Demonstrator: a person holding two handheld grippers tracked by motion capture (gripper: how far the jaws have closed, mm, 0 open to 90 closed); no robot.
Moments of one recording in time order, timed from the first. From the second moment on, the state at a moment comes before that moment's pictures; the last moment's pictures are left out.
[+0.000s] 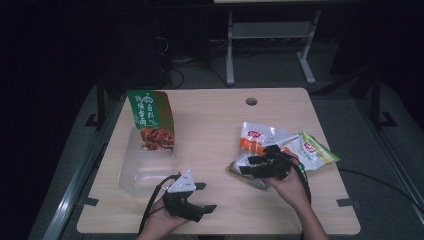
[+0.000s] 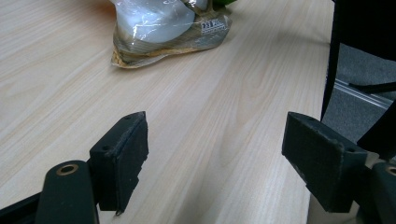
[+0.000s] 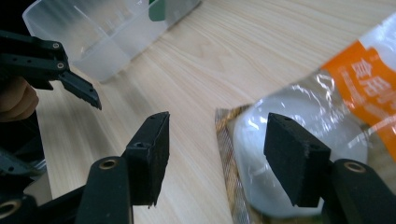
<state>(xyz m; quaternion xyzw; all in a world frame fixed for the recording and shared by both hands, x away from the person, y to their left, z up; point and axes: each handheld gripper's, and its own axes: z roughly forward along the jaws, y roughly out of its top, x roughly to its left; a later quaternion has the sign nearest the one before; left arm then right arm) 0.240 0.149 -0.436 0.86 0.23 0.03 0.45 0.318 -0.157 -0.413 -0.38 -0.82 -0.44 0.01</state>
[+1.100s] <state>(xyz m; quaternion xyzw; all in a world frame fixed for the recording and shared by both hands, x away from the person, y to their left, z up) 0.238 0.146 -0.439 0.87 0.21 0.04 0.44 0.313 -0.230 -0.408 -0.47 -0.77 -0.42 -0.07</state>
